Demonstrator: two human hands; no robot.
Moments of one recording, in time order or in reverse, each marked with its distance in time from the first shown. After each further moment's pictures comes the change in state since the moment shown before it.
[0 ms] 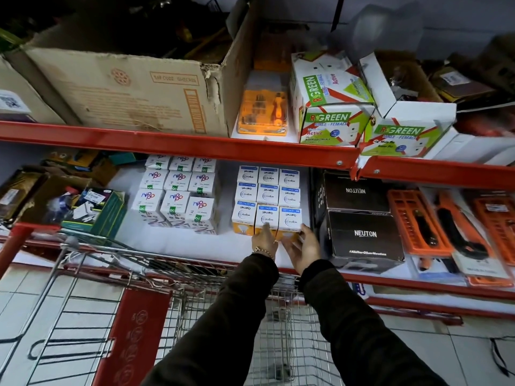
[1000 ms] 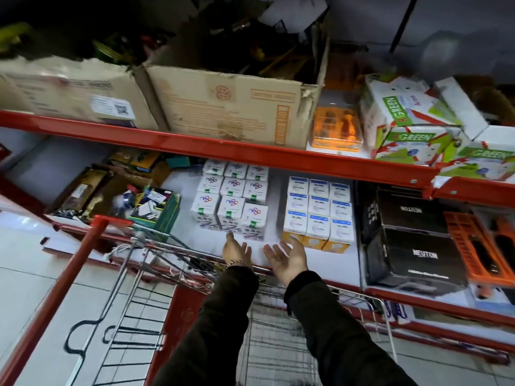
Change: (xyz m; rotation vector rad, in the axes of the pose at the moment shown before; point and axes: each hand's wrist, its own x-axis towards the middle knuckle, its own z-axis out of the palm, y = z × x) left_hand 0.017 0.096 -0.150 -0.362 0.181 0.124; right_hand -0.032 0.114 0.107 0.148 -0.108 0.215
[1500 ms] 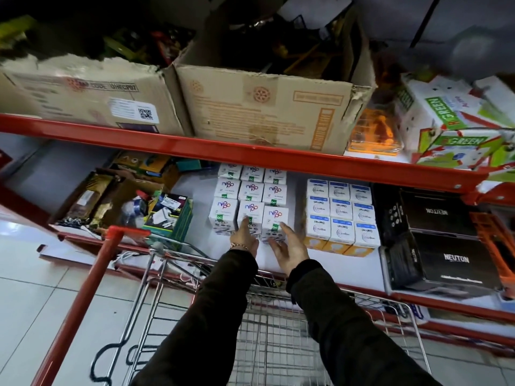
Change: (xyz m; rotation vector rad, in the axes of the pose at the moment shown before) left_hand 0.046 0.056 0.003 0.432 -0.033 0.064; right_hand 0.019 0.034 0.057 -0.207 -0.004 -0.140
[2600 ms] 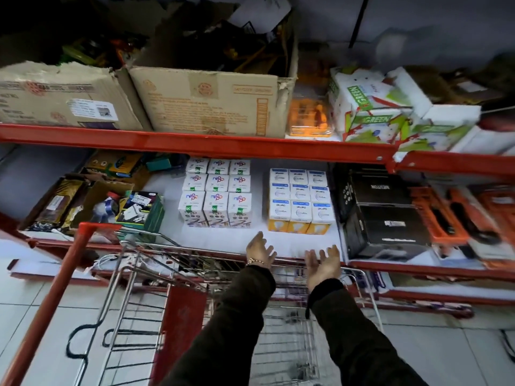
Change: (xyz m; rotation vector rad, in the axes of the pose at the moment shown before) left_hand -0.101 -0.085 0.042 -0.150 -0.288 -0.197; right_hand -0.065 -0.046 -0.144 0.404 0.354 -0.239
